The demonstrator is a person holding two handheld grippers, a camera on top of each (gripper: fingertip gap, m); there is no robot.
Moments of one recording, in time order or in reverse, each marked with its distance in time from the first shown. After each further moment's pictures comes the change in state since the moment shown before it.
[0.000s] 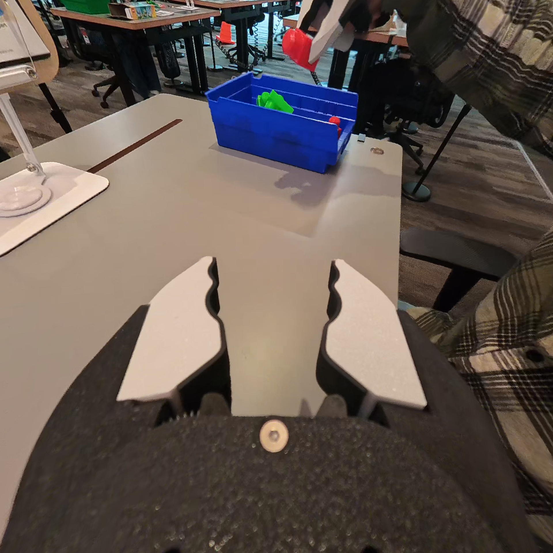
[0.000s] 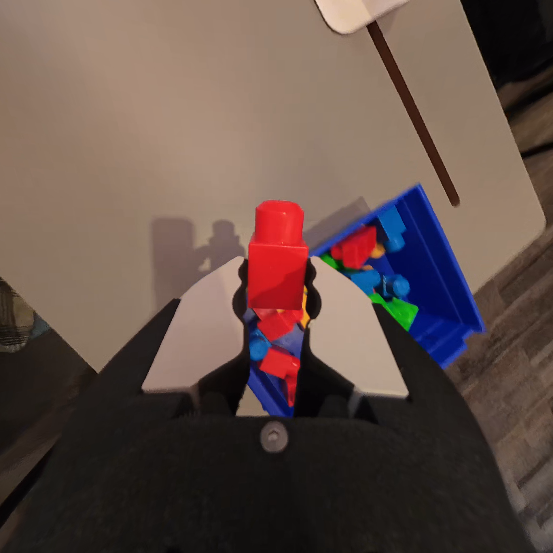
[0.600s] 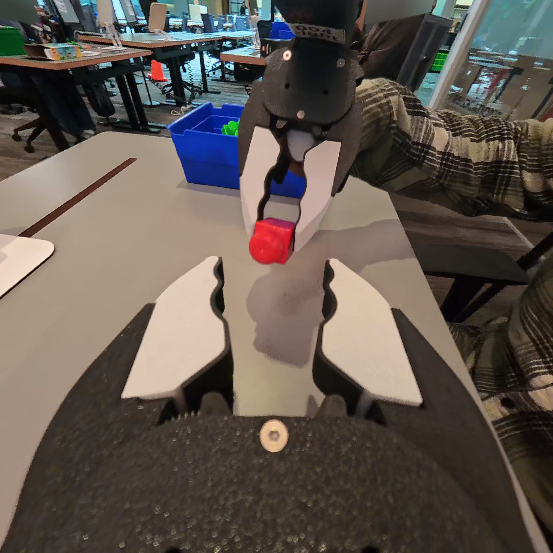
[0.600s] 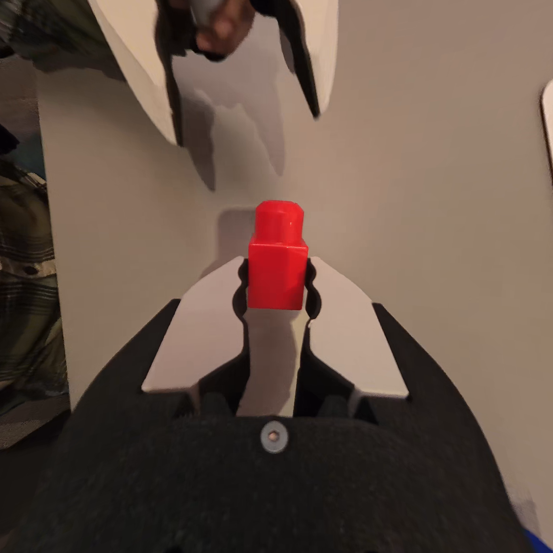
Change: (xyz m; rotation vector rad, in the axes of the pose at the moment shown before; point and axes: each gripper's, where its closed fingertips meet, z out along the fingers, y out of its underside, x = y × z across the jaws) left arm -0.037 -0.015 0.092 0.081 0.218 0.070; right arm -0.172 -0.131 0.135 0.183 -0.427 -0.288
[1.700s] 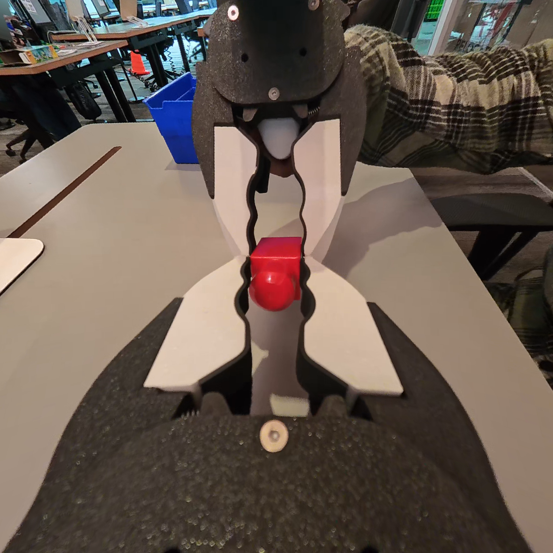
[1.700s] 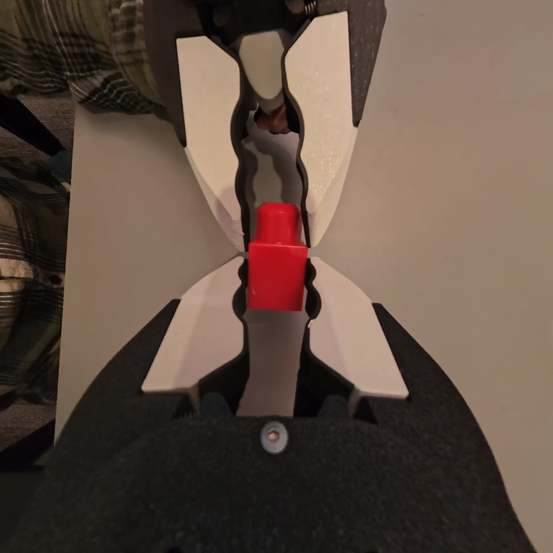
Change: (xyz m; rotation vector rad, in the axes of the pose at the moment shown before) left arm -0.002 0.037 0.008 -0.056 0.026 0.116; right arm -0.016 -0.033 0.044 0.037 -0.125 -0.077
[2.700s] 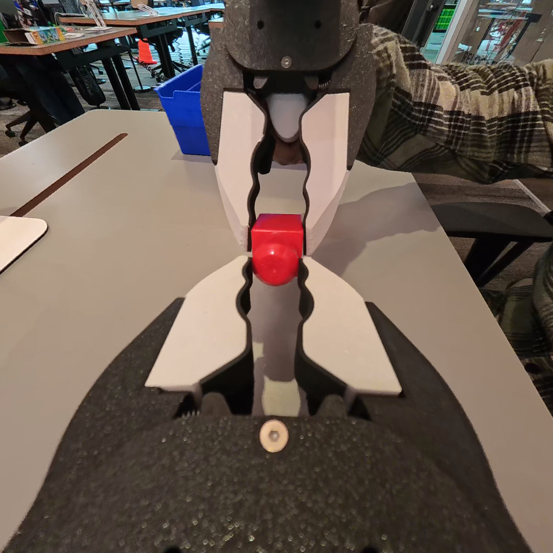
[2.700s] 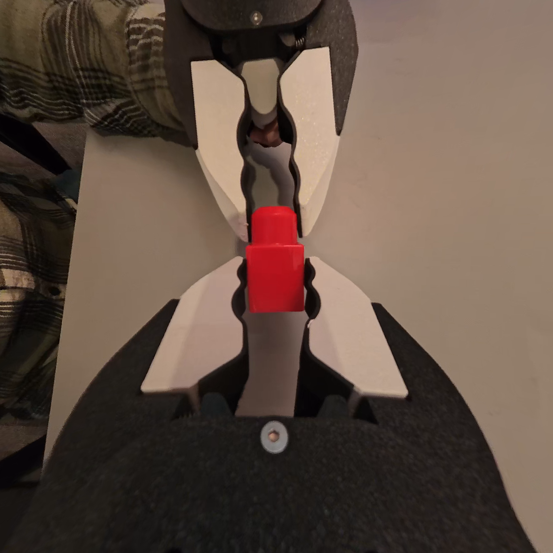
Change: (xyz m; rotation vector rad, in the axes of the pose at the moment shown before) left arm -0.005 0.004 -0.009 -0.004 -0.016 -0.056; right arm 0.005 -0.011 -0.009 0.074 0.009 -0.010
